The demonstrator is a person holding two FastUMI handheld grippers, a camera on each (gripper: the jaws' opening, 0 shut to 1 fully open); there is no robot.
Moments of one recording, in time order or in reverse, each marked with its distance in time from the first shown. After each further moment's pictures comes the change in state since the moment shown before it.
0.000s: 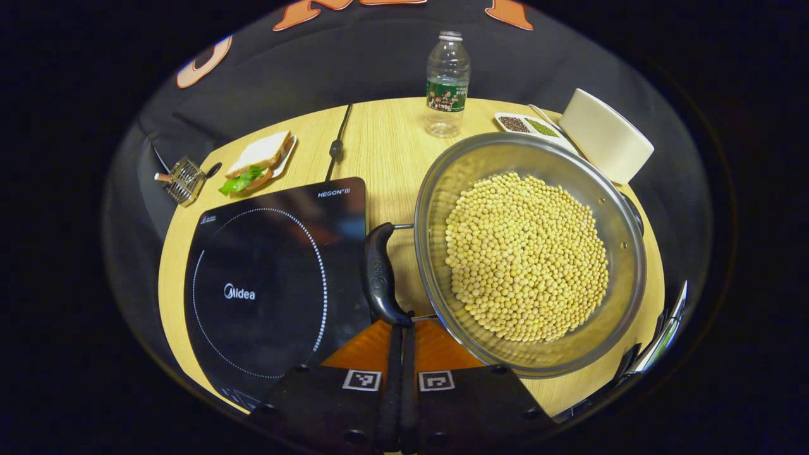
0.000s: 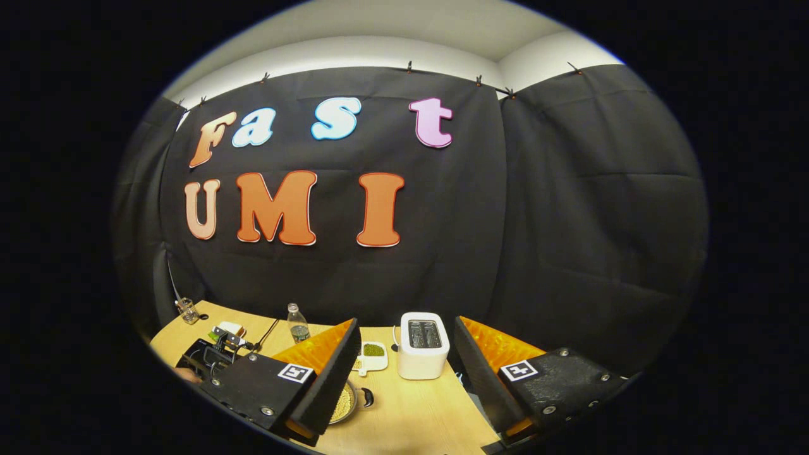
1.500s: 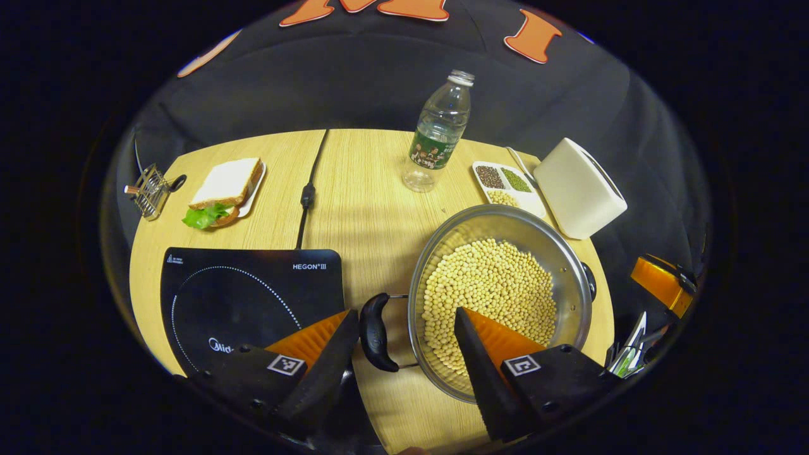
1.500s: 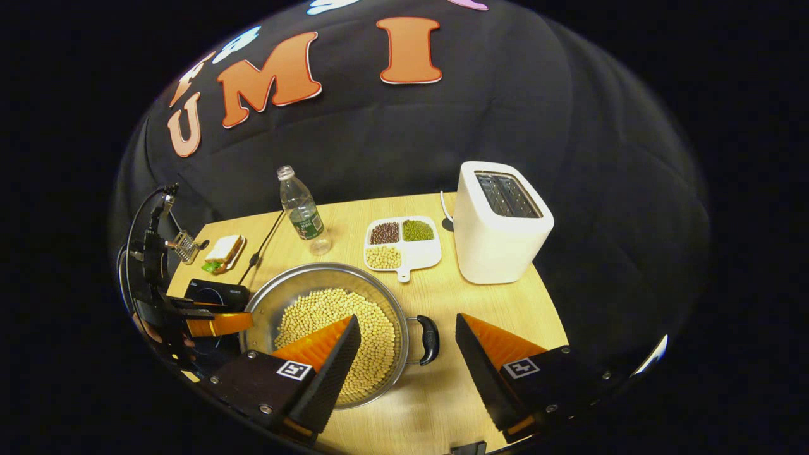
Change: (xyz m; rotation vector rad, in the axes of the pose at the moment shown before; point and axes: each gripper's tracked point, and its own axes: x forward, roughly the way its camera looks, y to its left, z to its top) left arm -0.003 -0.015 0.075 -0.107 -0.050 -0.215; right arm 0.098 0.096 -0.224 0.047 0.646 0.151
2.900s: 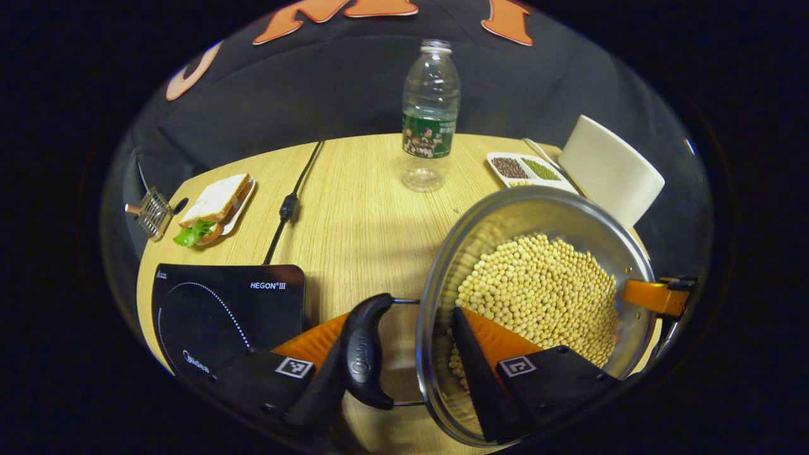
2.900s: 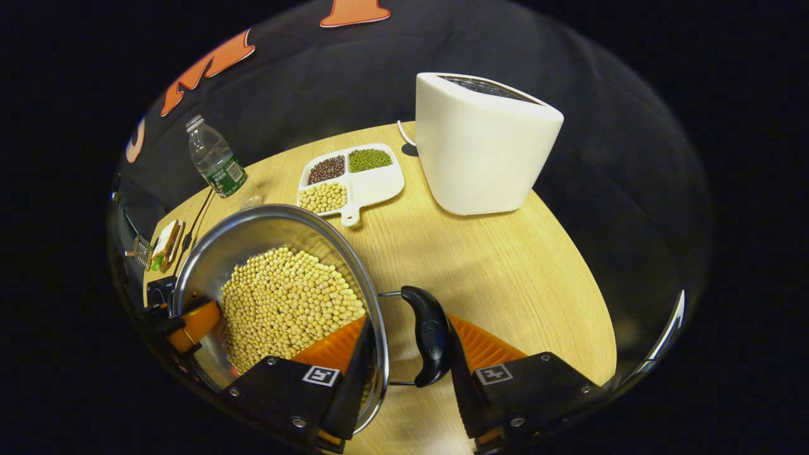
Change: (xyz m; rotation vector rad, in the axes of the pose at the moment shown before) left arm 0.078 0.002 0.006 0.048 -0.132 0.137; right arm 0.080 -0.029 -0.076 0.122 0.219 -0.149
